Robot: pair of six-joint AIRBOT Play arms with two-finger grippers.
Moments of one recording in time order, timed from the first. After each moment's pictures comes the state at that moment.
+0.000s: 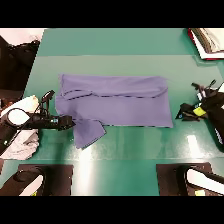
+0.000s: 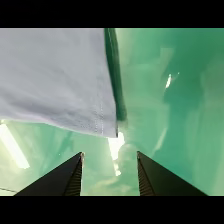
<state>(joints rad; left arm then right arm) -0.11 -0.84 0.56 0.95 -1.00 -1.51 -0.28 -1.24 0.93 -1.26 1.44 1.46</state>
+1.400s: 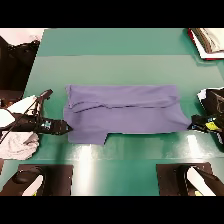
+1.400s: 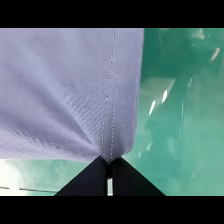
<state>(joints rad) -0.11 -0.71 0.67 0.97 -1.25 -1.49 -0.43 -0.90 0.75 -1.29 1.47 1.41</state>
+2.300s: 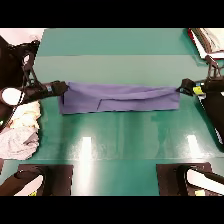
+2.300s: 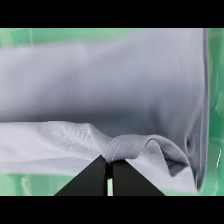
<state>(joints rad) -0.11 -1.02 0.87 1.02 -0.57 -1.48 -0.23 -1.27 1.13 -1.05 1.11 1.41</state>
